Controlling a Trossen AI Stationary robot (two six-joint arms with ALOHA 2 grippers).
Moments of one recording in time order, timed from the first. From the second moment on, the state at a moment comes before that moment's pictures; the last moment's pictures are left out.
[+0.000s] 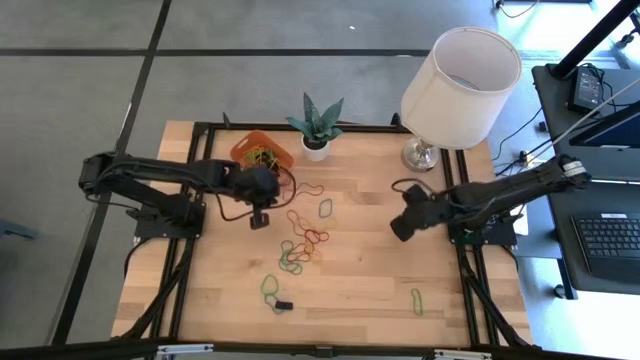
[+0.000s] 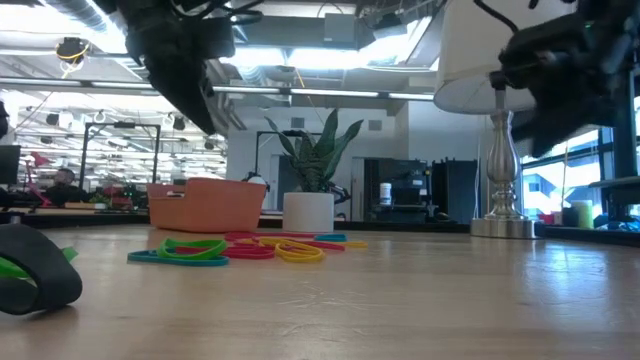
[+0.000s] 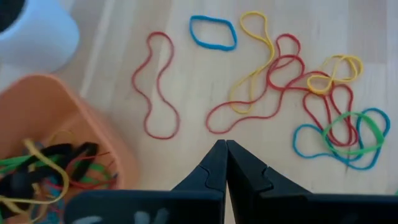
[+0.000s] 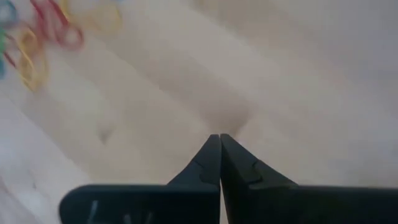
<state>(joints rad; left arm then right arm) 0.09 1.19 0.86 -0.65 -0.06 -0.07 0.28 1.07 0.74 -0.85 0.28 1.19</state>
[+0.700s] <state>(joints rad) 0.26 1.04 0.81 -0.66 0.03 0.11 0.69 1.58 0.91 -0.83 -0.21 1.90</state>
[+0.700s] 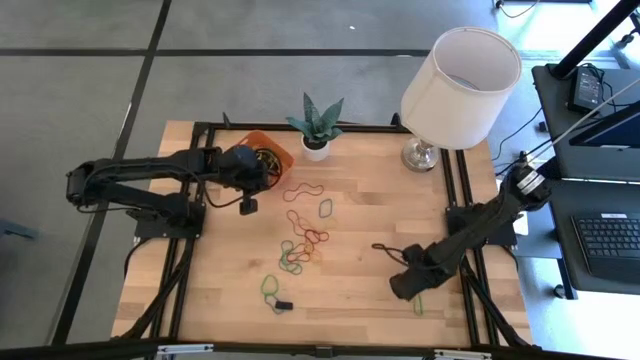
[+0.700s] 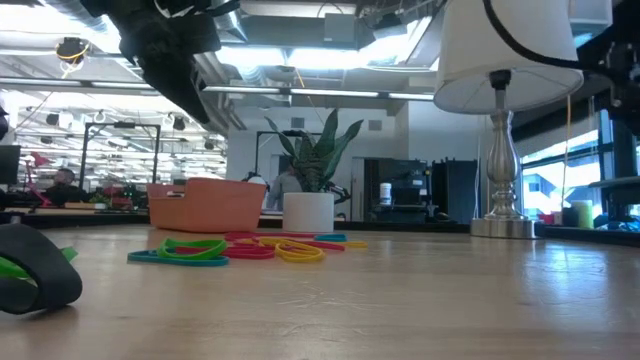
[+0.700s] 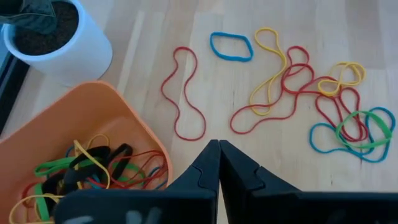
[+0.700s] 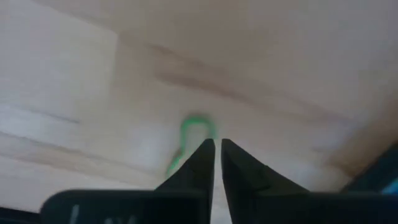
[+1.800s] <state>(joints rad) 0.27 1.04 0.81 -0.64 0.03 0.09 0.73 1.74 0.98 -0.82 -0.02 1.93</state>
